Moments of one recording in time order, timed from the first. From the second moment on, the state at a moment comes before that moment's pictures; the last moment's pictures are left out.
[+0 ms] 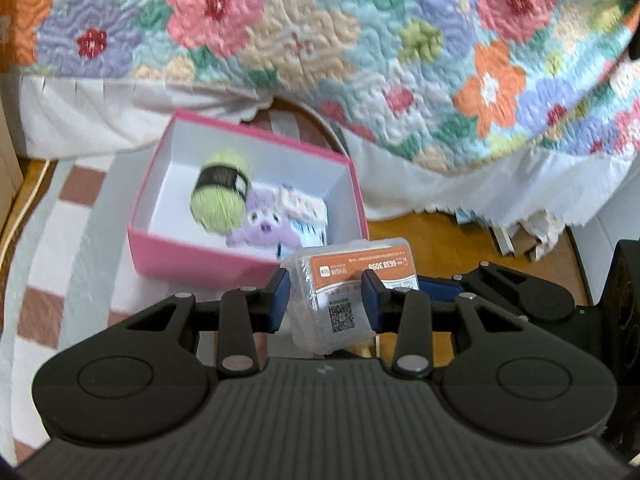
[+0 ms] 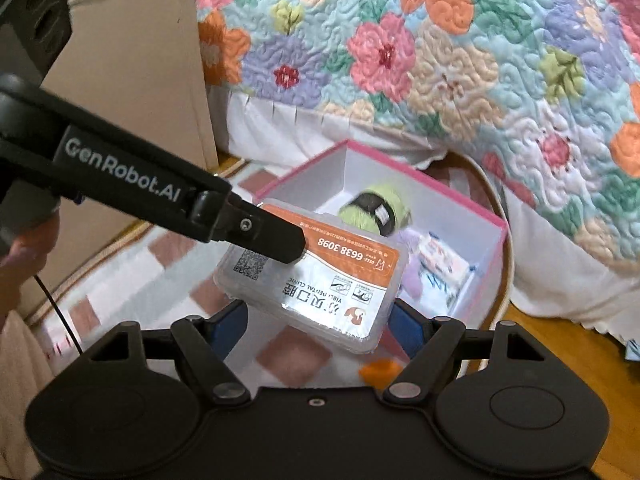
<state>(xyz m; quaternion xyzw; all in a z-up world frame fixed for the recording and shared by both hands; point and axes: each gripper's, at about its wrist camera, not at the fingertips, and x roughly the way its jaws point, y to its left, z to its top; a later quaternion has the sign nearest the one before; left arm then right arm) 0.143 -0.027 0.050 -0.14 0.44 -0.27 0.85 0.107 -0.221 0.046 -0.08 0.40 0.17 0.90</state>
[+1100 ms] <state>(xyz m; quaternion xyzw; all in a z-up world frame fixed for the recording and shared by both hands) 0.303 -0.073 -0.115 -0.17 0.57 -0.18 0.79 0.298 -0.262 -0.101 0.06 0.60 0.14 0.79</state>
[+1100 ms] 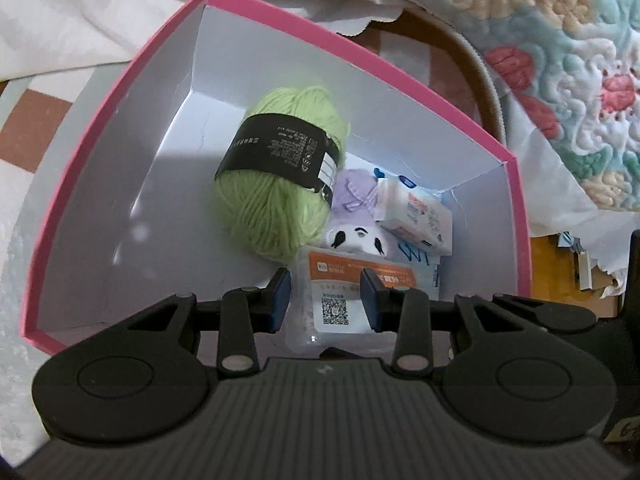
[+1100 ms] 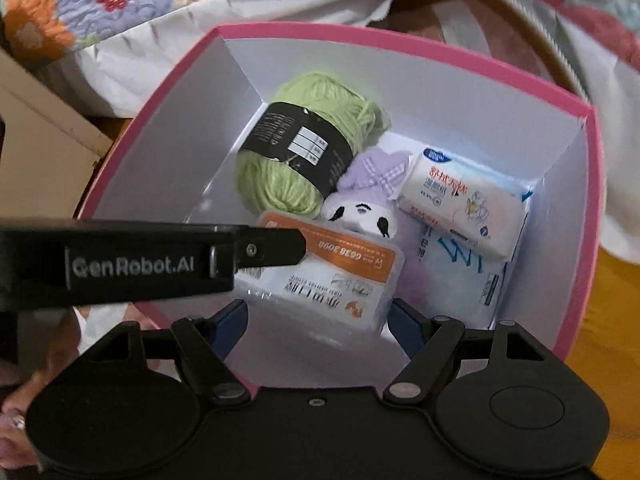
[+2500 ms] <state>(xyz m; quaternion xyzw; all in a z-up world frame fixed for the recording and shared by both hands) 0.125 -0.037 0.089 0.03 0.47 -0.18 0.86 0.088 -0.272 0.081 -0.08 0.43 0.23 0.87</state>
